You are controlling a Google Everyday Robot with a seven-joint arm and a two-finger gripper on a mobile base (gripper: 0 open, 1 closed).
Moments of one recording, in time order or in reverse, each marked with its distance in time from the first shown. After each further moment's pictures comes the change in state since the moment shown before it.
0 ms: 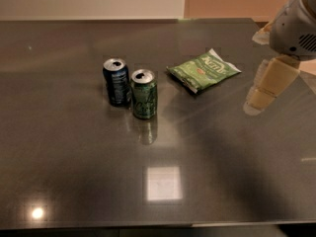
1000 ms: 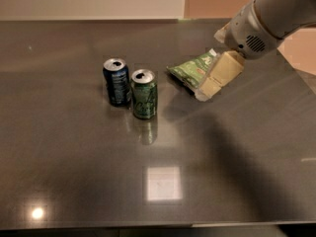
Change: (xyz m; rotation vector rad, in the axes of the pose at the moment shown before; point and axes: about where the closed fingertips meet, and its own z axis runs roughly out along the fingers) arm -0.074 -0.021 0.049 -0.018 -0.231 0.046
